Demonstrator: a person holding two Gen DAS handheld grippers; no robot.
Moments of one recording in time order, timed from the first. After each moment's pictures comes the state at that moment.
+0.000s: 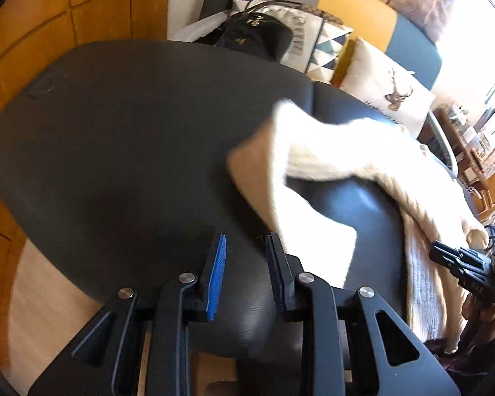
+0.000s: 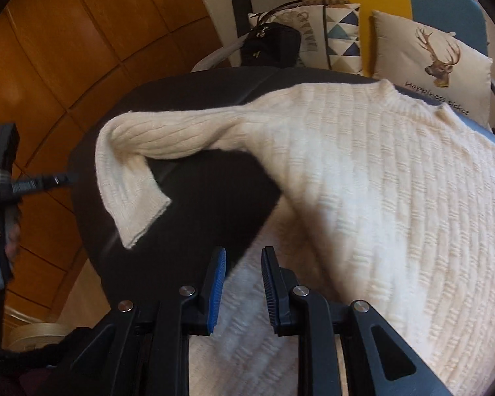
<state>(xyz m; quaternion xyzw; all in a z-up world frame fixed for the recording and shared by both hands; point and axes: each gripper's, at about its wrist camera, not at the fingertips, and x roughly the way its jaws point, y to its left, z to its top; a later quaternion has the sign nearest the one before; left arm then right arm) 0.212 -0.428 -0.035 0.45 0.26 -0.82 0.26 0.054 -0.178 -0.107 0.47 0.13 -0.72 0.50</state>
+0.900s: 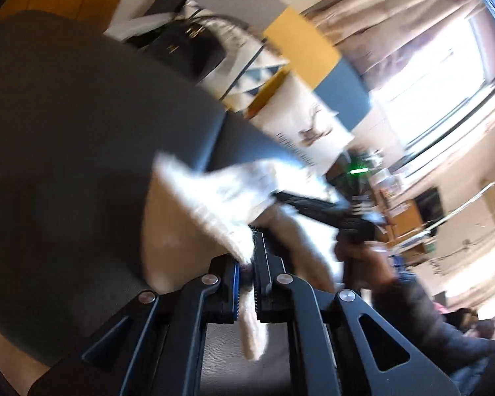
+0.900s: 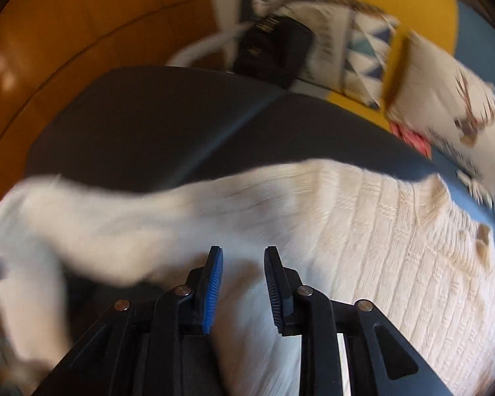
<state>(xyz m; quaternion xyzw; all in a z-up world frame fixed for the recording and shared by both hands) 0.172 -0.462 -0.017 0.32 0.40 -0.85 0.08 -0.069 -0.330 -0.122 0.47 0.22 -0.72 0.45</state>
